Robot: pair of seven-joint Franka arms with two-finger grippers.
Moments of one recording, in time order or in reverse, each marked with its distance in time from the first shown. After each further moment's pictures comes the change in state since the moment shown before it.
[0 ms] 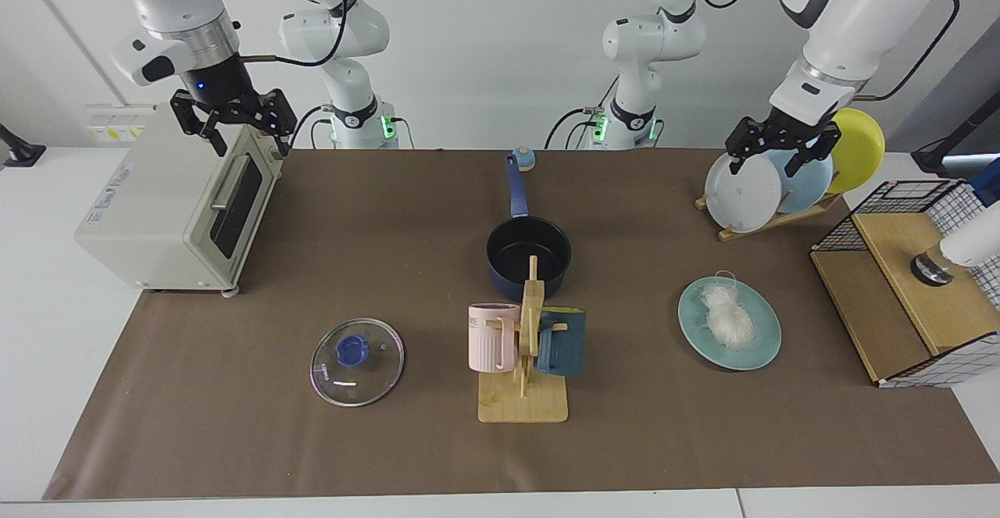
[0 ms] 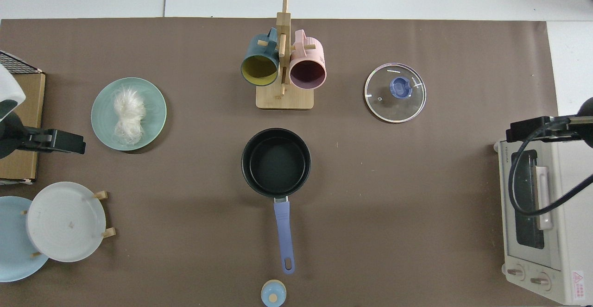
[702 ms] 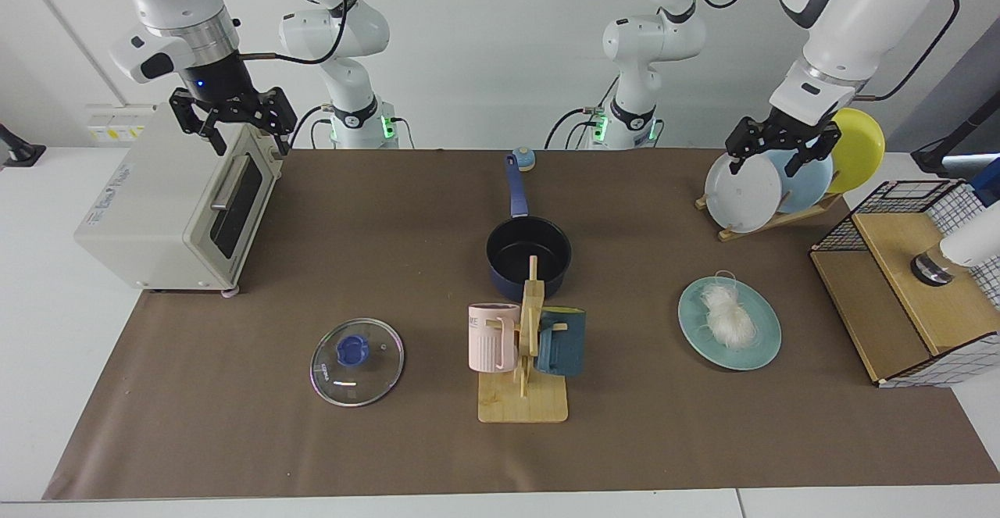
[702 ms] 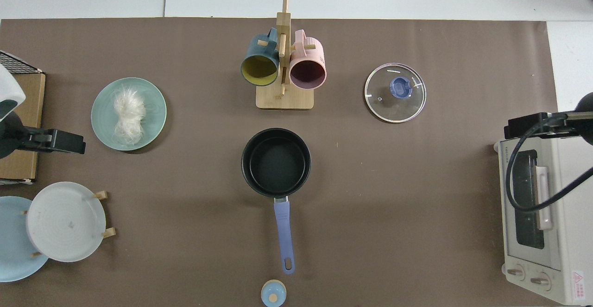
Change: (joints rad) left arm 0.000 0.000 0.000 0.000 0.000 0.000 0.000; right arm 0.001 0.019 0.006 0.027 0.000 -0.006 0.001
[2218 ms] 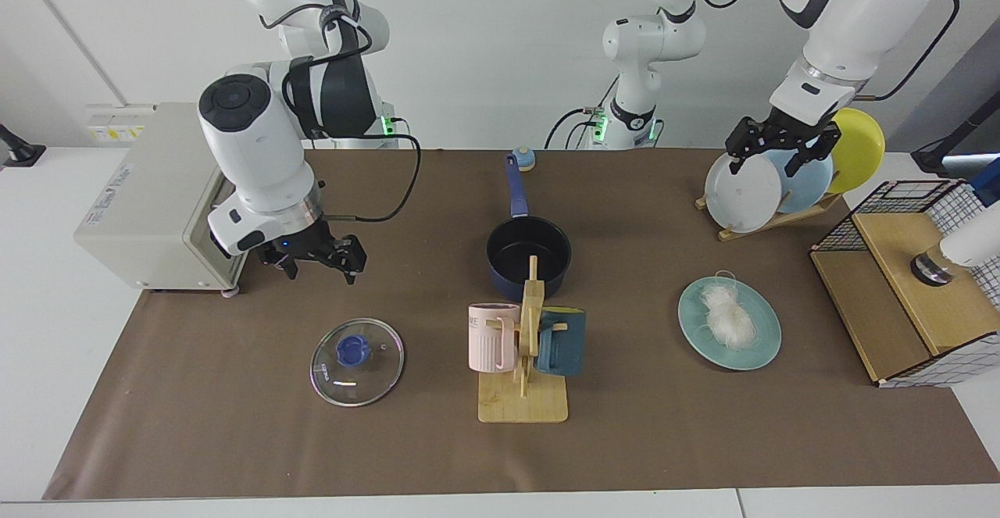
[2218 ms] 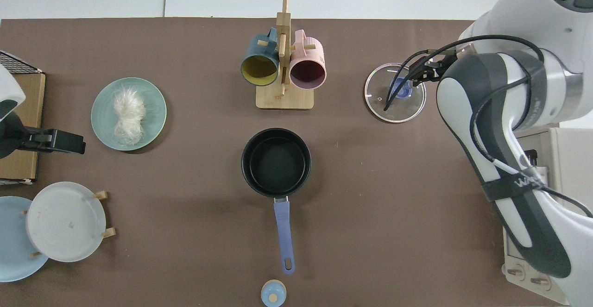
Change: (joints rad) left arm 0.000 0.000 0.000 0.000 0.000 0.000 0.000; right arm 0.082 0.461 0.027 0.256 0.009 0.183 0.220
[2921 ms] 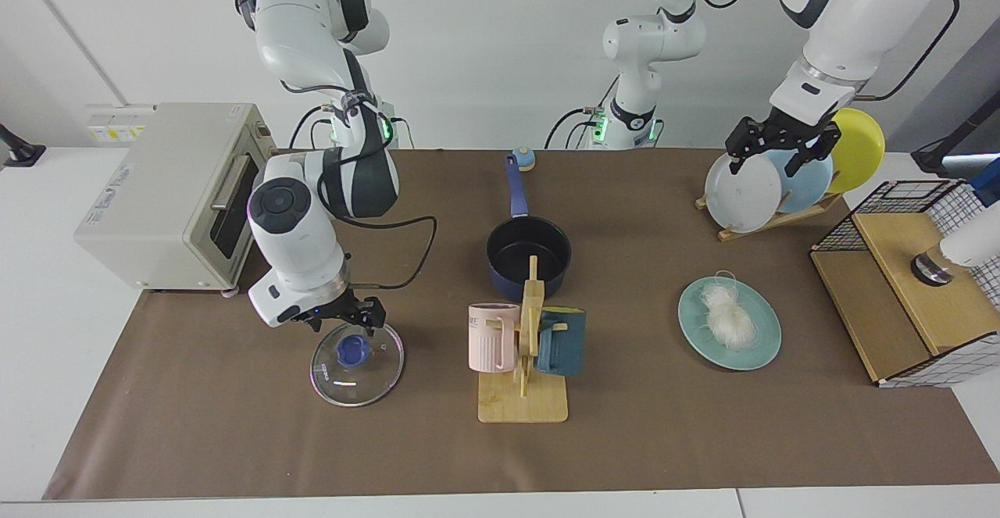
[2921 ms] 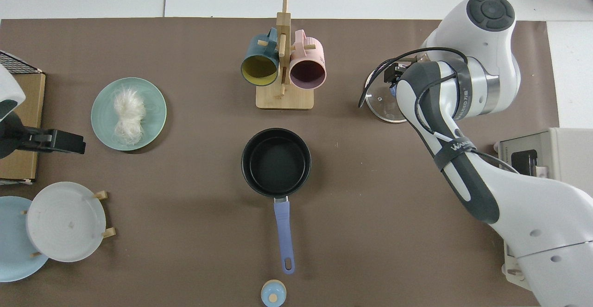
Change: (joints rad) left arm 0.000 0.000 0.000 0.000 0.000 0.000 0.000; right arm 0.008 0.188 -0.001 0.006 0.001 0.168 0.000
